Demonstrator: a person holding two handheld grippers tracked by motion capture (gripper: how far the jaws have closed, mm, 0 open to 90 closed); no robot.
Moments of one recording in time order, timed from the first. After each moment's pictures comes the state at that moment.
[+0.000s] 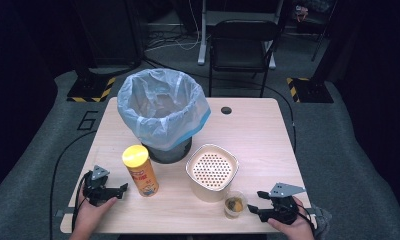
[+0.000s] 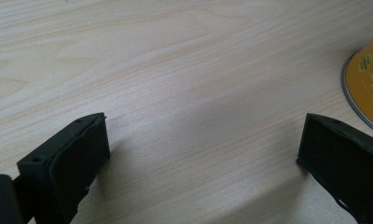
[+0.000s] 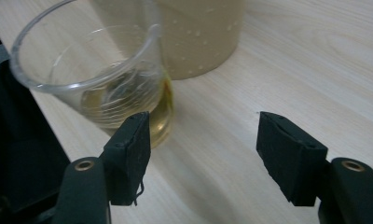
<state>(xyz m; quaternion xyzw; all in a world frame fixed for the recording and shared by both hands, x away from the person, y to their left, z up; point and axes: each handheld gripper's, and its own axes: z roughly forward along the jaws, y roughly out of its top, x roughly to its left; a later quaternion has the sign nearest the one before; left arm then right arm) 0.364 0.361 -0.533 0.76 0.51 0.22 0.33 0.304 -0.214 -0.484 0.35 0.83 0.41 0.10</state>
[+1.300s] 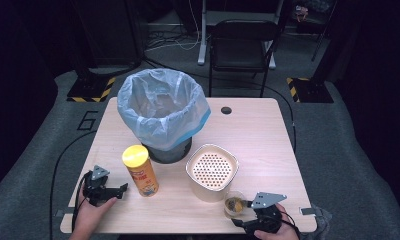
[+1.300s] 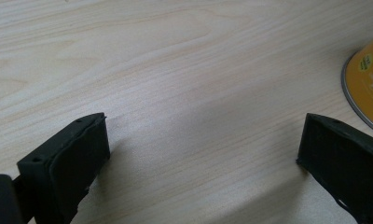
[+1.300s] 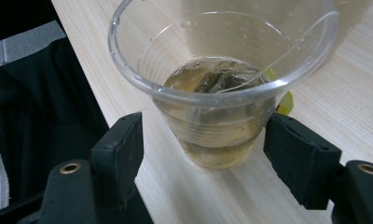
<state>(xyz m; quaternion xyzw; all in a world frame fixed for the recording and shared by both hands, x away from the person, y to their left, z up) 0.364 0.361 -0.533 0.76 0.51 0.22 0.33 0.293 -0.174 -0.500 0.28 0.86 0.42 0.07</state>
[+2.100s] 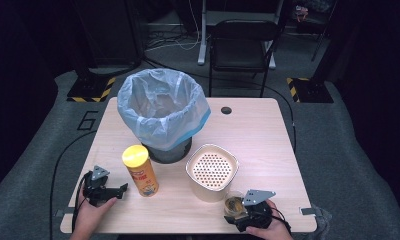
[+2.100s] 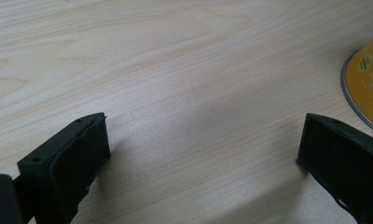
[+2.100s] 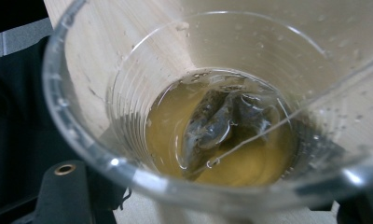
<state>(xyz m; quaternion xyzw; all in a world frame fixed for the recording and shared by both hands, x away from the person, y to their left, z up) 0.364 0.361 -0.532 0.76 0.51 0.22 0.33 0.308 -0.155 -0.515 0.26 0.87 0.42 0.07</state>
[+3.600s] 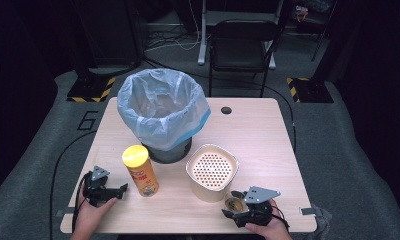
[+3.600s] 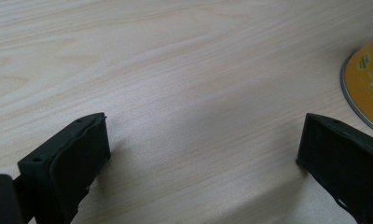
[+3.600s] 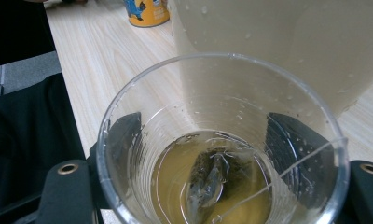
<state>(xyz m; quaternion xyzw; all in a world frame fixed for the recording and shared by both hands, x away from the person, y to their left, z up) 0.363 0.360 -0.533 0.76 0.51 0.22 0.33 0.307 -0.152 -0.498 0.25 0.84 0.48 0.10</state>
